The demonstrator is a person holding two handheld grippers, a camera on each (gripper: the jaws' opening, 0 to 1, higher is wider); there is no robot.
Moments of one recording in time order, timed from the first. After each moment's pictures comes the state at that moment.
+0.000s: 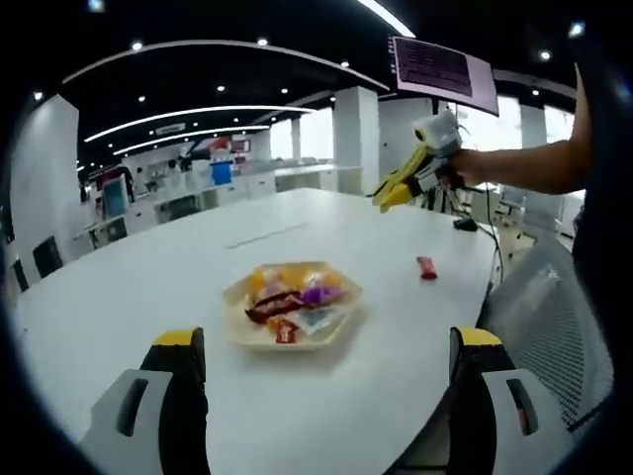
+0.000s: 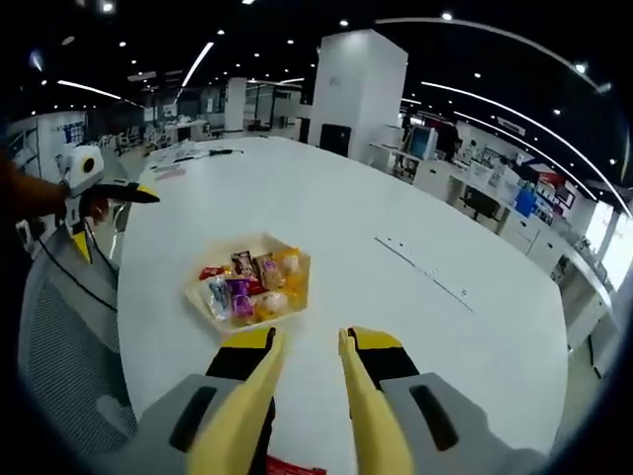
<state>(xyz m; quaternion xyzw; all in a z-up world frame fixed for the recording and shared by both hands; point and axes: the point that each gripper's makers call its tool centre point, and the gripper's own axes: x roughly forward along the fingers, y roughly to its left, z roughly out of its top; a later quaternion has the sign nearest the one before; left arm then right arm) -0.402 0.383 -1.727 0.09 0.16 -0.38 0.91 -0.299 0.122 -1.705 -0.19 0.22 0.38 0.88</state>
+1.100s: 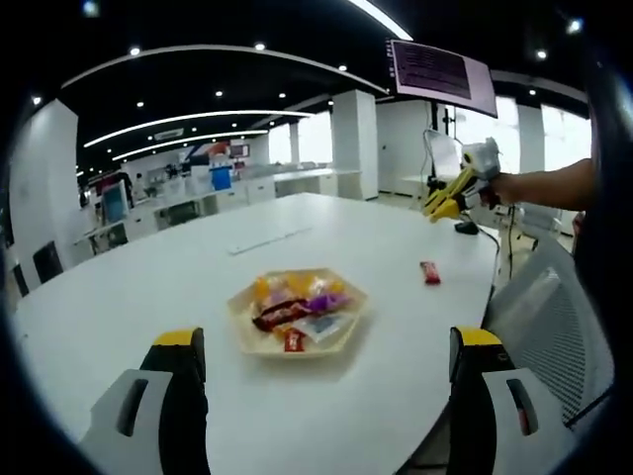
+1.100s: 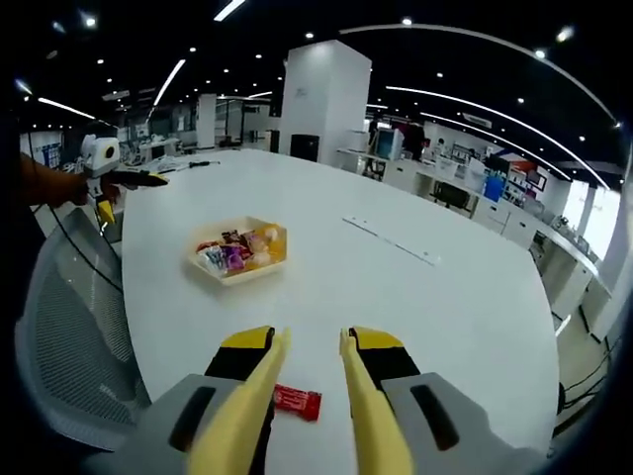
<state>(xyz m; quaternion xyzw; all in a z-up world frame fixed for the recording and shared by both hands) -0.398 0.389 -1.720 0.09 0.15 -0.38 0.91 -0.359 0.043 -1.722 -0.16 0.21 0.33 0.91</state>
